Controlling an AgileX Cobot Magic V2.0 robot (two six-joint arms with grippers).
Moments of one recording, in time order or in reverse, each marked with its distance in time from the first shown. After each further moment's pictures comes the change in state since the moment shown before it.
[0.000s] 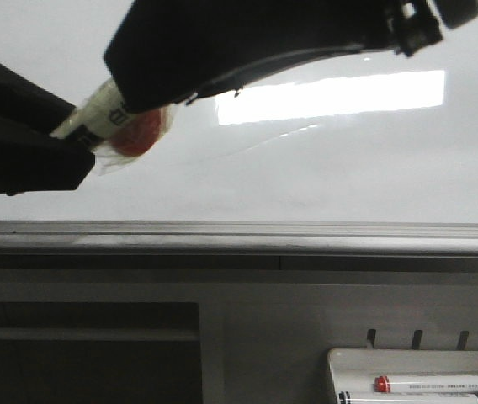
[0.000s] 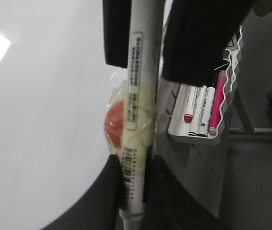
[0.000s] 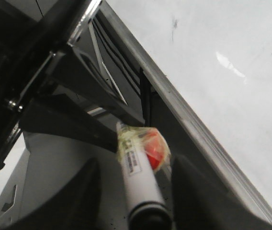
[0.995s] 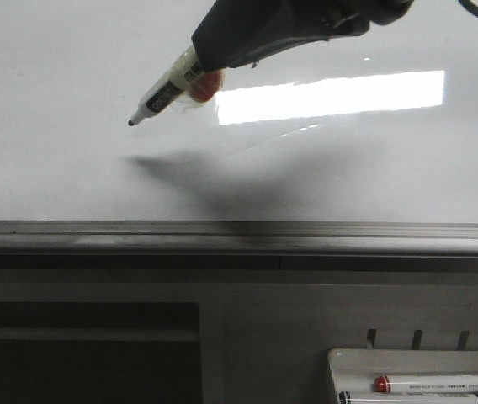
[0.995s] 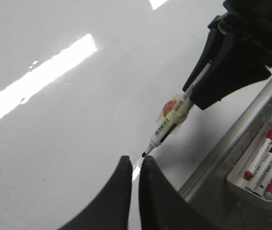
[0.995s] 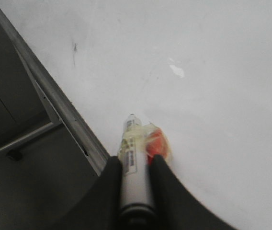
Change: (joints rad) left arm 0.181 -0.395 -0.011 -0.108 0.175 -0.171; right arm -0.176 0.137 -0.082 -0.052 -0.091 -0.002
